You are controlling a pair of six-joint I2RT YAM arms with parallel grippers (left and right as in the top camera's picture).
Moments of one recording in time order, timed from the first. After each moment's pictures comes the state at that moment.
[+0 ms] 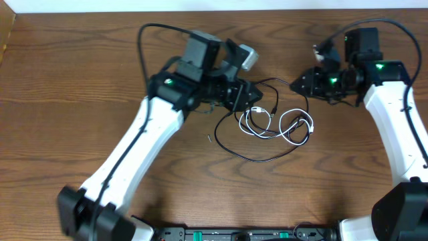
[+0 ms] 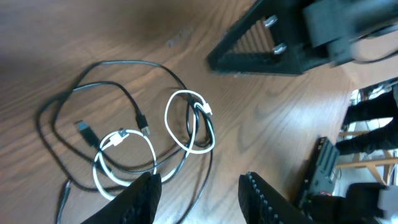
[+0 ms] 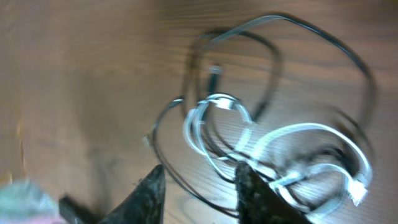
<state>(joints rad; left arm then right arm) -0.49 1.61 1.47 -0.71 0.62 -0.06 0.02 1.63 1.41 -0.94 -0.52 0.22</state>
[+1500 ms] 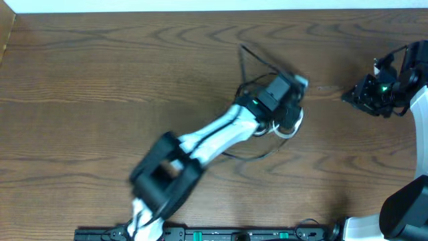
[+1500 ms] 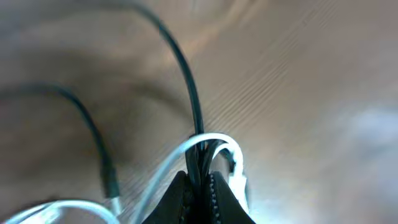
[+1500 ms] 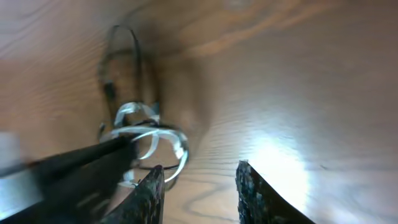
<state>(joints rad) -0.81 1.97 1.46 -0.31 0.21 -0.26 -0.29 1.63 1.41 -1.11 -0.48 0.16</state>
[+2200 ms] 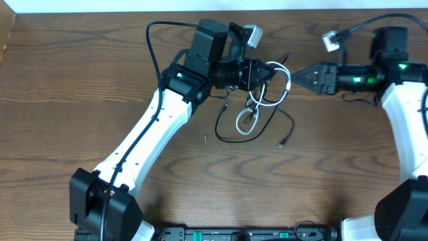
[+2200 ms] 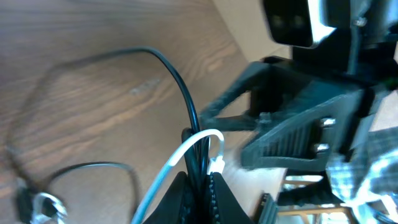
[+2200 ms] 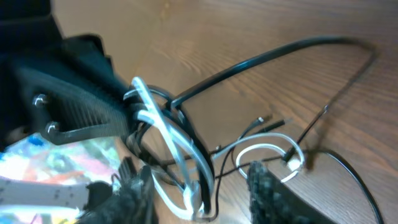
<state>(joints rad) -0.49 1.68 1.48 -0.40 0.73 -0.43 -0.07 1.63 1.41 -0.87 -1.10 -0.13</state>
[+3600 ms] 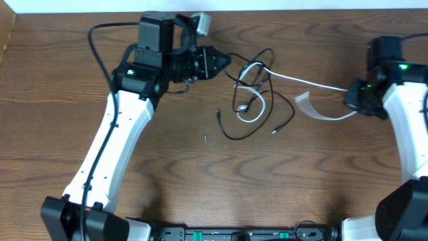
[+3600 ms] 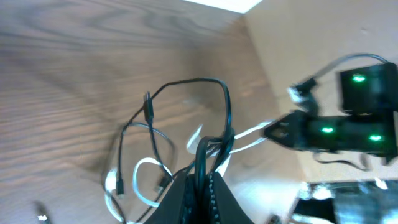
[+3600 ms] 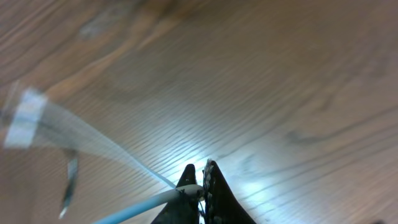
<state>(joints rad) -0.25 1.57 1.48 -0.59 0.71 -0.40 -0.12 1.62 1.41 -1.13 0.16 0.44</state>
